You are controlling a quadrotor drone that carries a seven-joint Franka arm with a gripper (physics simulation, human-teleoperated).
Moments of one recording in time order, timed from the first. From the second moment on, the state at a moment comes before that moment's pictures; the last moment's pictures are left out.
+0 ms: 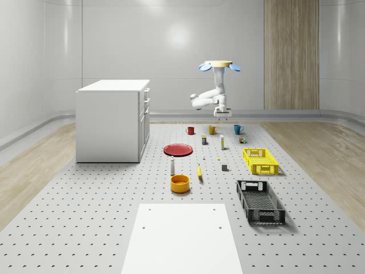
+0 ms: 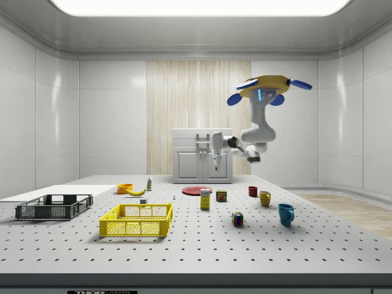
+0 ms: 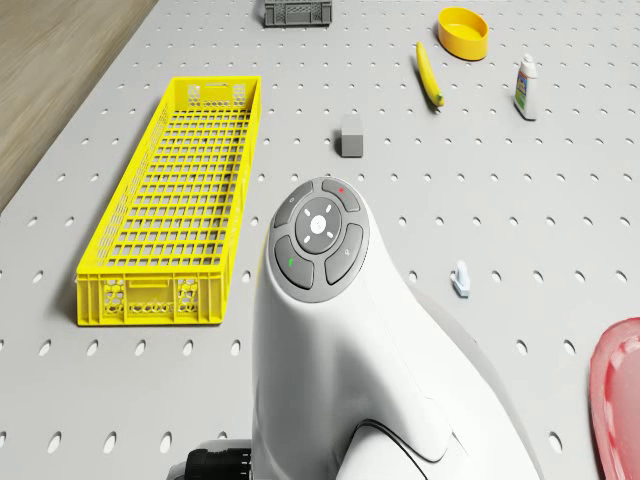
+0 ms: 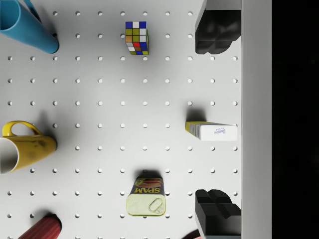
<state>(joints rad) -1.08 -1.19 1.30 -2.89 -1.92 1.27 1.61</state>
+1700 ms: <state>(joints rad) -1.13 -1.33 1.34 -2.88 -1.86 1.40 1.65</state>
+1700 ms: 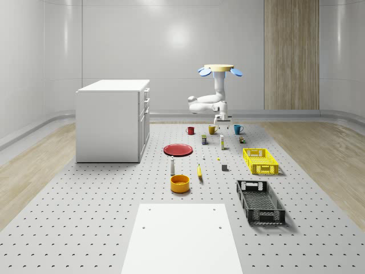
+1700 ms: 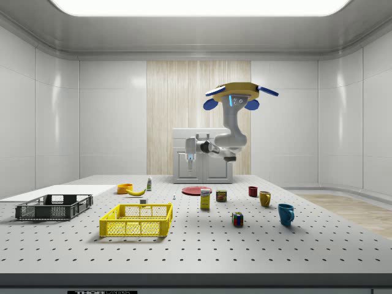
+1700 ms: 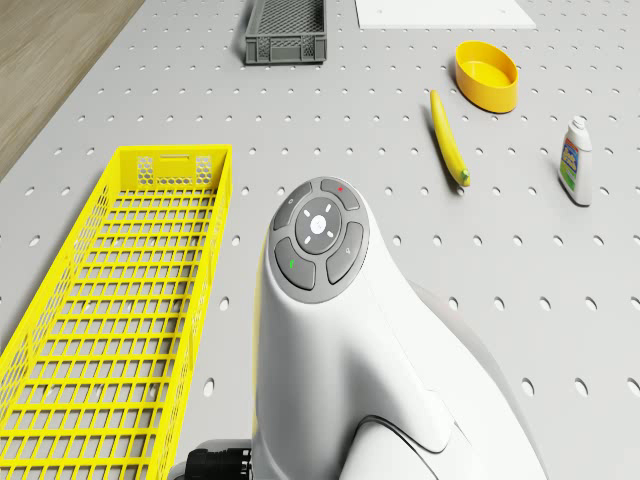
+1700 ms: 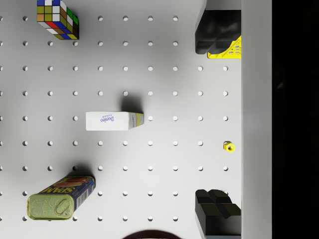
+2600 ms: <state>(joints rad) -1.14 -1.39 1.35 -2.88 -1.83 1.45 1.66</state>
